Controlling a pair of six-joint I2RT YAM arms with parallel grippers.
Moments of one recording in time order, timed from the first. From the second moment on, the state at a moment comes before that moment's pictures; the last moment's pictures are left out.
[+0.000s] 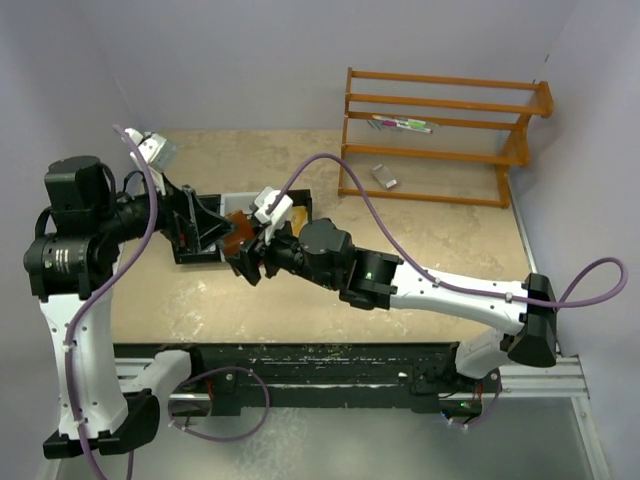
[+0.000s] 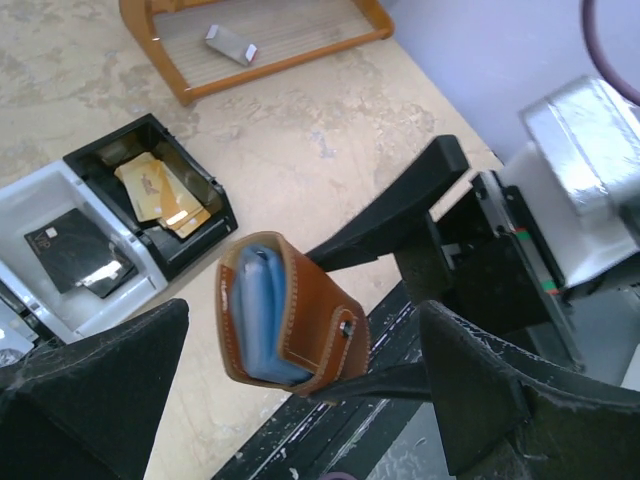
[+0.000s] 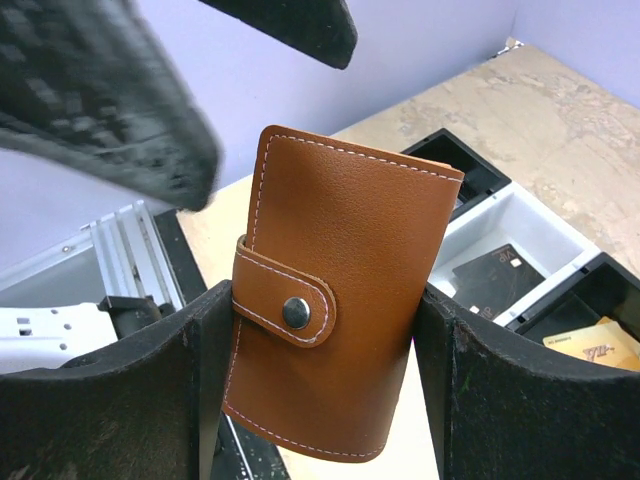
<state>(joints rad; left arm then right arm) 0.07 1.02 1.67 -1.16 0.89 0.01 1.25 1.48 1.35 0.03 0.21 0.12</state>
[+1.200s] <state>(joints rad) 0.07 1.05 1.77 -1.28 0.69 0.10 1.29 1.49 1.40 0.04 0.22 0.04</state>
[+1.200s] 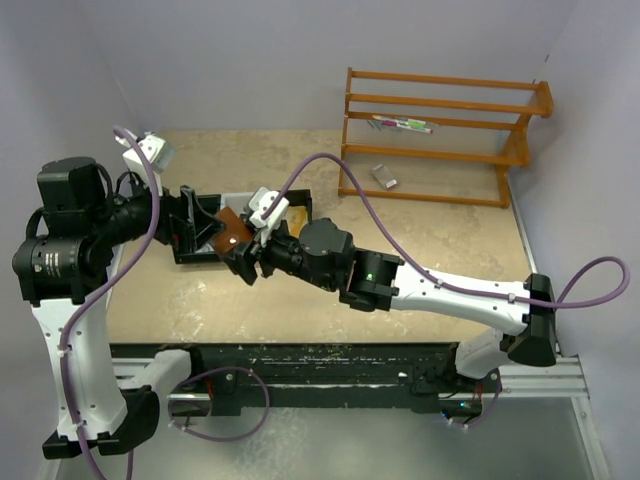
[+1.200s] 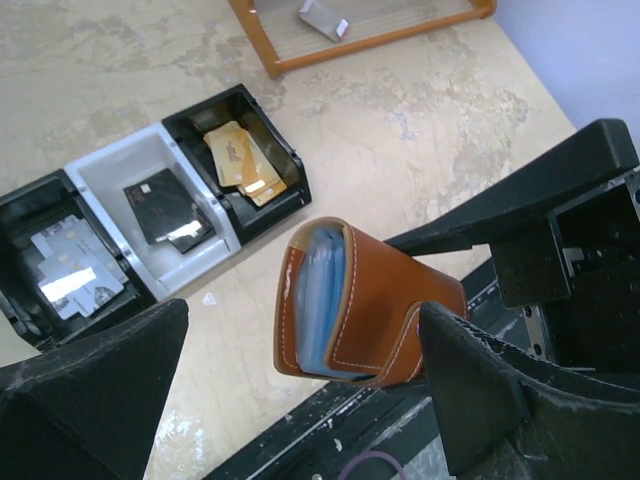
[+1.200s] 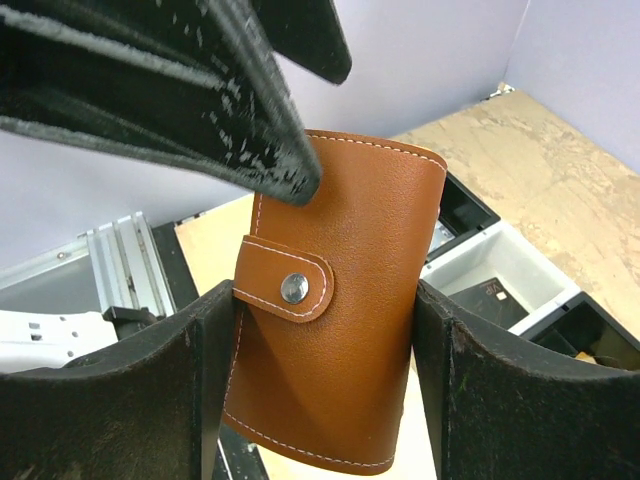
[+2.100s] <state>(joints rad) 0.07 1.13 1.76 -1.39 0.96 0.09 1.30 1.46 1.38 0.05 0.23 0.01</state>
